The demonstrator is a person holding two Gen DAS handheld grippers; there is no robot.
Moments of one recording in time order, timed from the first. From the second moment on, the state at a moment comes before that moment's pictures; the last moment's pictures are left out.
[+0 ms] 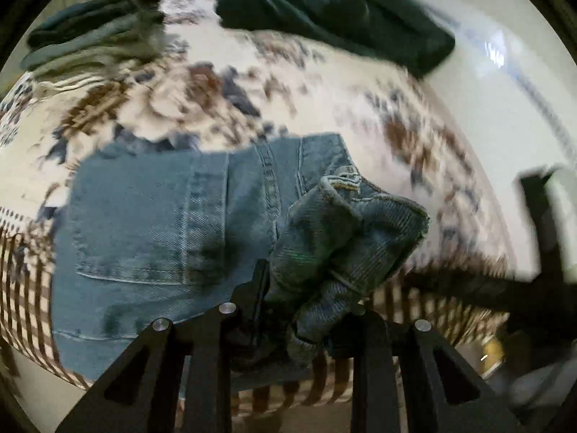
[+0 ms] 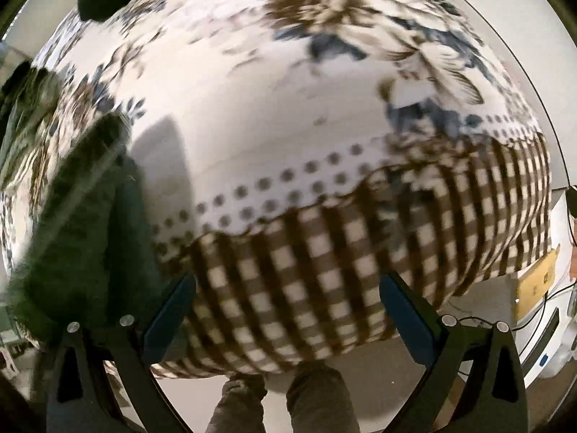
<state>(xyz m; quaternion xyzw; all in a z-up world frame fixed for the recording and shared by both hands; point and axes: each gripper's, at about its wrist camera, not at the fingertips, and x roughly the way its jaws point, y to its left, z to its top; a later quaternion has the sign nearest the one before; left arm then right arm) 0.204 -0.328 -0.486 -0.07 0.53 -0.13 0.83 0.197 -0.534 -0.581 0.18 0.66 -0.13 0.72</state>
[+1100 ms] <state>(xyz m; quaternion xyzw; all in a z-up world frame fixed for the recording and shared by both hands) 0.304 -0.132 -0.473 -0.13 0.60 0.10 0.78 0.270 -0.478 -0.674 0.34 0.71 0.08 0.61</state>
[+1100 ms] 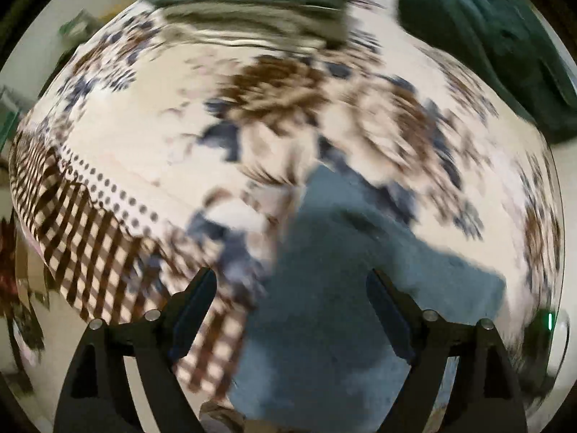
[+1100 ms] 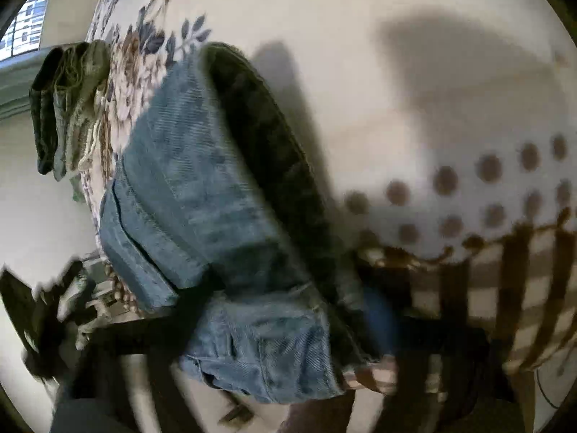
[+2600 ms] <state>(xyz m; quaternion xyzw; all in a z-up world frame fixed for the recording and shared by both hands) 0.389 -0.138 -0.569 -0.21 0.66 -0.06 0.72 0.276 -0.498 -0.626 0.24 0.67 -0.02 0.70</state>
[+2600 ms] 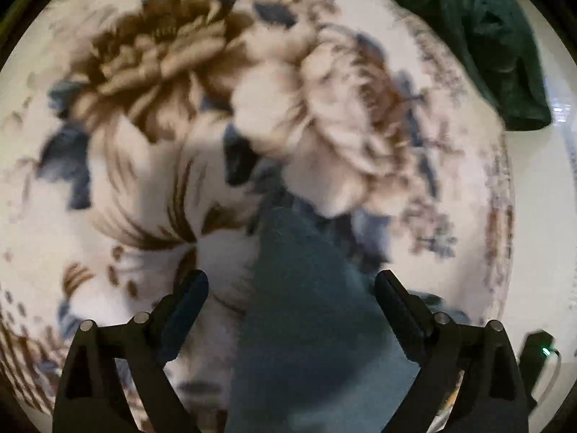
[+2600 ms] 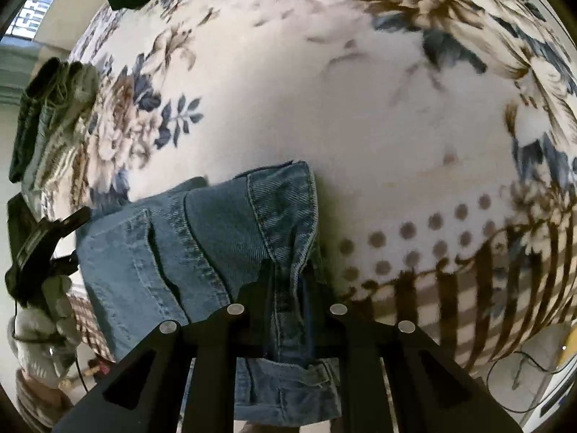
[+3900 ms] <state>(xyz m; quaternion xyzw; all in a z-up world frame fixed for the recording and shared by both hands) 0.232 -0.209 -0.533 -0.04 0.65 0.01 0.76 0.177 -0.475 -0.652 0.28 0.69 -0.03 0.66</state>
